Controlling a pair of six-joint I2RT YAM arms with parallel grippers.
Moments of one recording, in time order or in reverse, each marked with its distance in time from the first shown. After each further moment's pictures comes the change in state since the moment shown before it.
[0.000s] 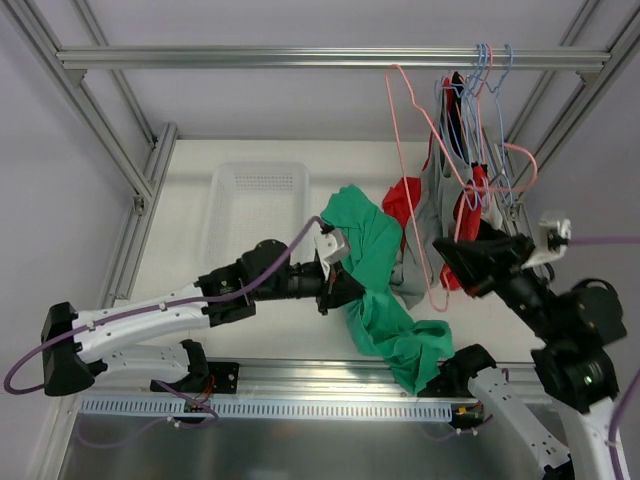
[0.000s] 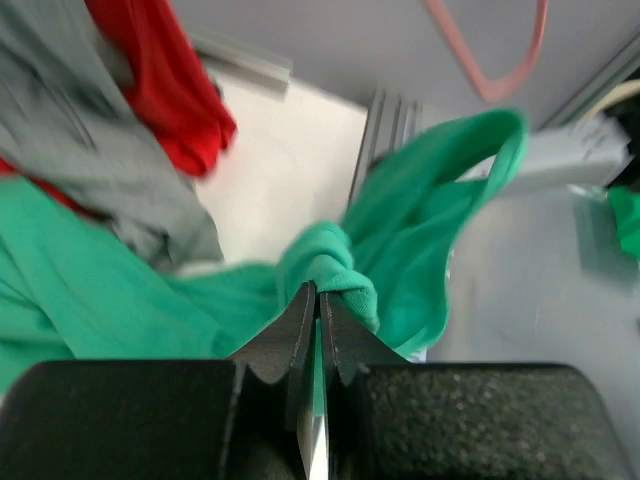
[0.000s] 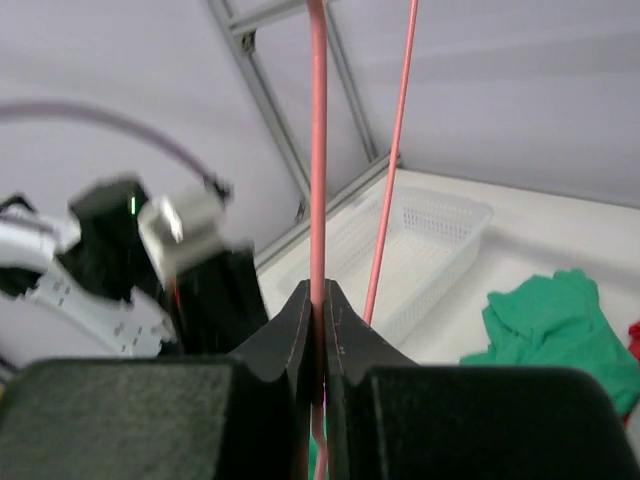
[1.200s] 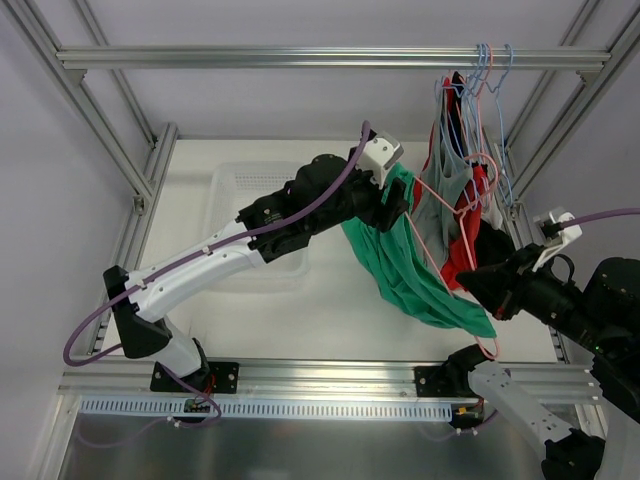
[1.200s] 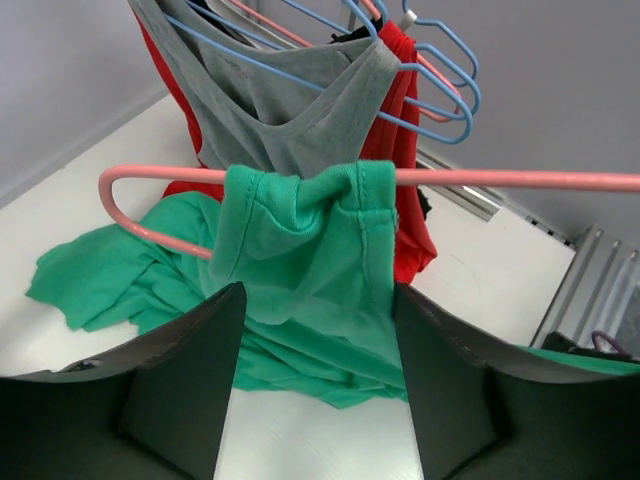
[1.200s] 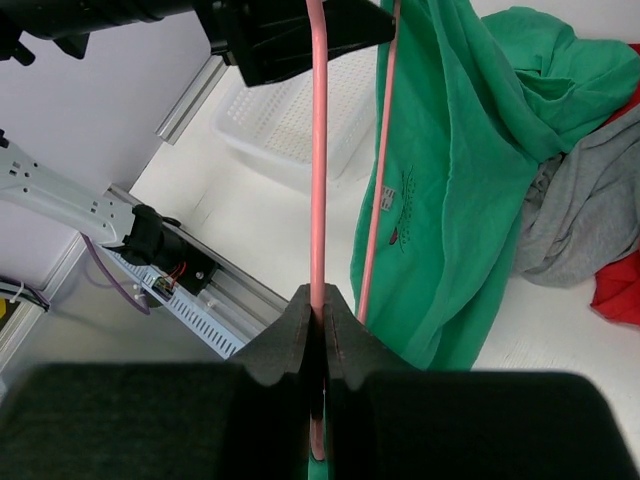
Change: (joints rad) left arm 0.071 0.483 0.752 -0.376 -0.355 0.120; right arm 0.000 0.338 0.548 -0.752 0.095 -0.122
